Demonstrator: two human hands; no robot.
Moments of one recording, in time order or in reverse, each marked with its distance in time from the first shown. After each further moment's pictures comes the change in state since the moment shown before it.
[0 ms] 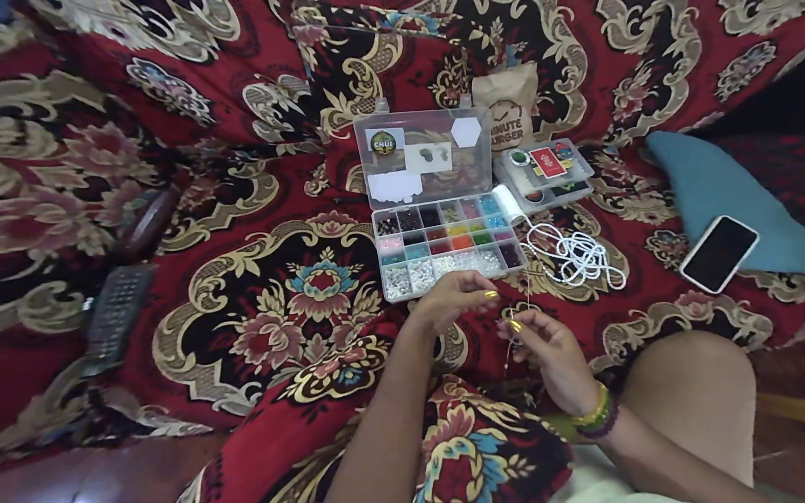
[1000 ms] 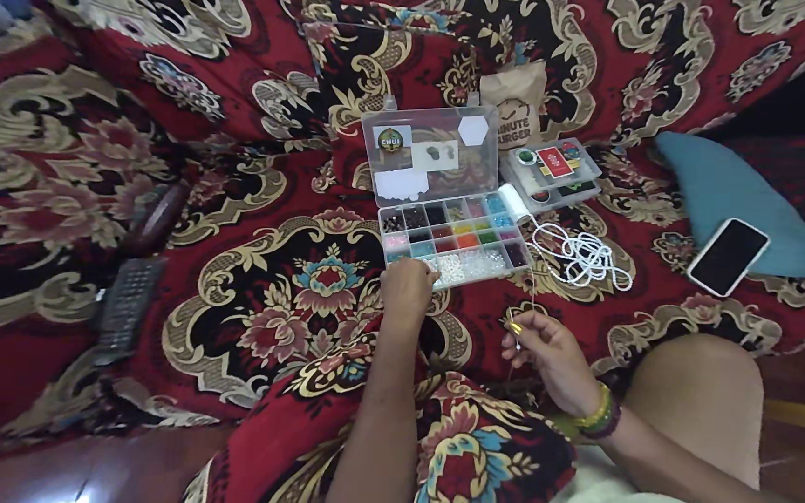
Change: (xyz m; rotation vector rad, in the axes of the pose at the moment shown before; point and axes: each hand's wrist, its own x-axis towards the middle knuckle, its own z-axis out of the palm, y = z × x) left_hand -0.021 0.034 -0.026 1.136 0.554 -0.321; right_hand -0.001 -0.004 0.006 0.061 -0.053 0.066
